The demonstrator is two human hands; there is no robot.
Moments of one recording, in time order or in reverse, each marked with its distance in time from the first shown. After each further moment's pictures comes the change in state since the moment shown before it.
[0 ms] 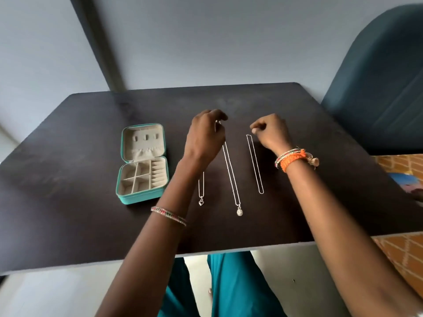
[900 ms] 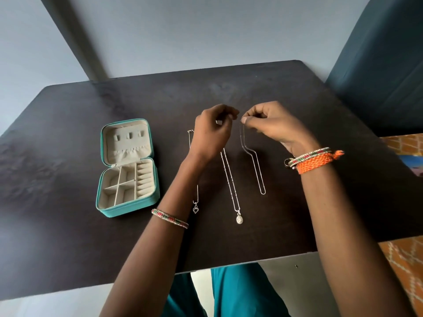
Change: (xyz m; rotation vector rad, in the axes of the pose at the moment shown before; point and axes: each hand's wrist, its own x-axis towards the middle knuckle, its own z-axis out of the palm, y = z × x) left_hand 0.011 -0.003 0.035 -0.371 -0.146 -0.075; right_hand -0.011 -0.019 -0.022 0.320 -0.308 0.042
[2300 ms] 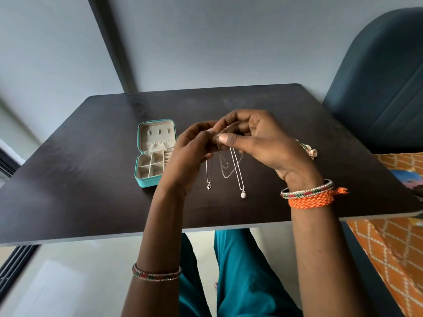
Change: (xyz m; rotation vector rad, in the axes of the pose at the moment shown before) left_hand -0.119 0.078 -0.082 -0.634 -0.018 -0.304; right_hand -0.141 -0.092 0.023 0.315 -0.165 -0.323
